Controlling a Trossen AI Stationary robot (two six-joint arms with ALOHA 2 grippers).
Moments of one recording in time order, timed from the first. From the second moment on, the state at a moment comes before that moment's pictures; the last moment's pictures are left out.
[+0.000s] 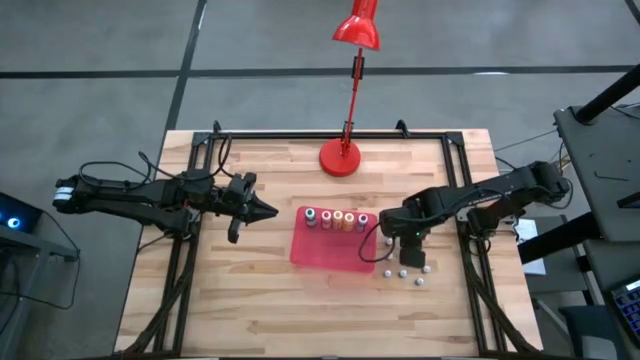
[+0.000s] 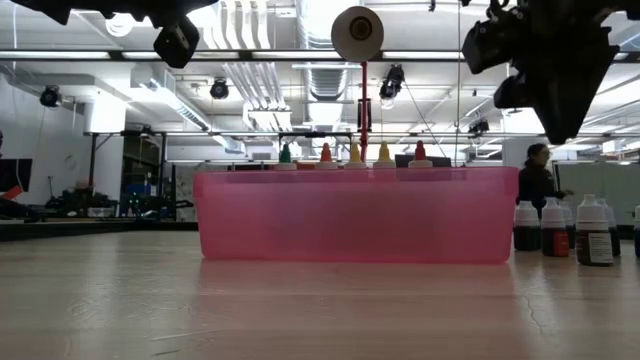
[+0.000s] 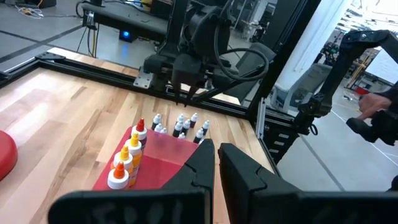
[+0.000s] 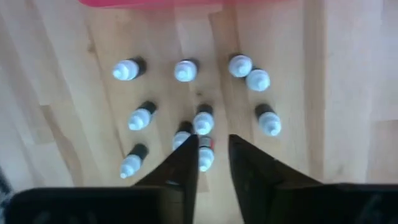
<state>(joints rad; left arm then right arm) -0.01 0.74 0.60 0.04 0.13 -0.31 0.18 1.41 1.07 -1.14 -0.11 0.39</state>
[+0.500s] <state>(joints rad) -0.01 0.74 0.60 0.04 0.13 -0.31 0.18 1.31 0.96 -1.13 -0.05 0.25</state>
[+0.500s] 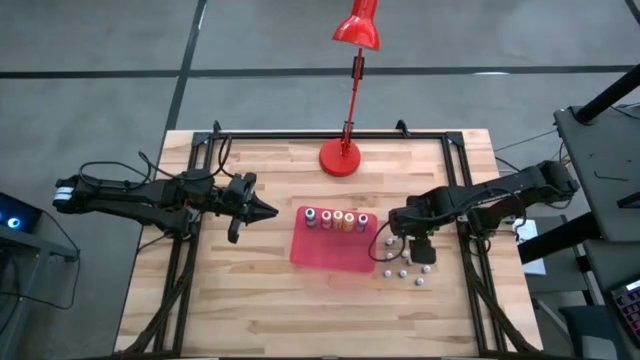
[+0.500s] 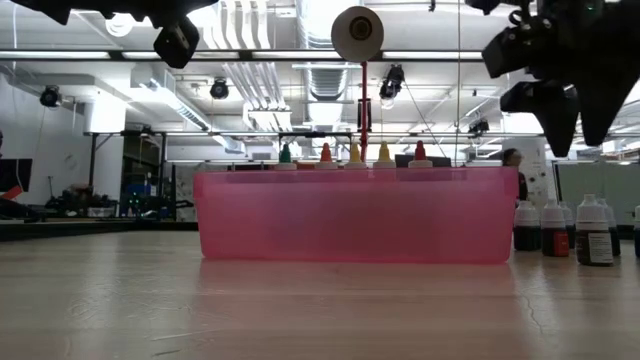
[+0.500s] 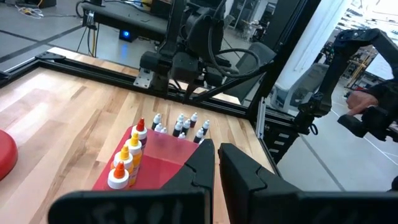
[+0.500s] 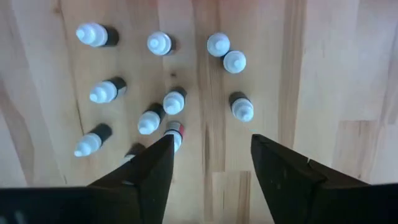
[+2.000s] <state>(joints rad) -0.01 0.74 0.60 0.02 0.11 -0.34 0.04 1.38 0.74 -0.86 -0.06 0.14</state>
